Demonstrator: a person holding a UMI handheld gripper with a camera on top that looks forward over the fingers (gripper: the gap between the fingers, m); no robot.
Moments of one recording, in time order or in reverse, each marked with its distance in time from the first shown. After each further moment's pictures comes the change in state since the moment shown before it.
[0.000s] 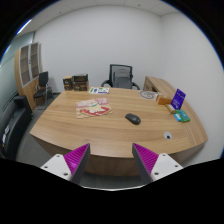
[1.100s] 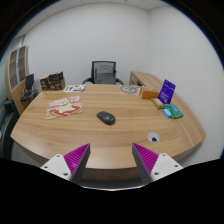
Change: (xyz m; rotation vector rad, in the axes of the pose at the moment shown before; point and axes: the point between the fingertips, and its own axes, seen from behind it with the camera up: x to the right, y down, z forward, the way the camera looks) arm 0.144 0.016 0.102 -0.004 0.098 0.055
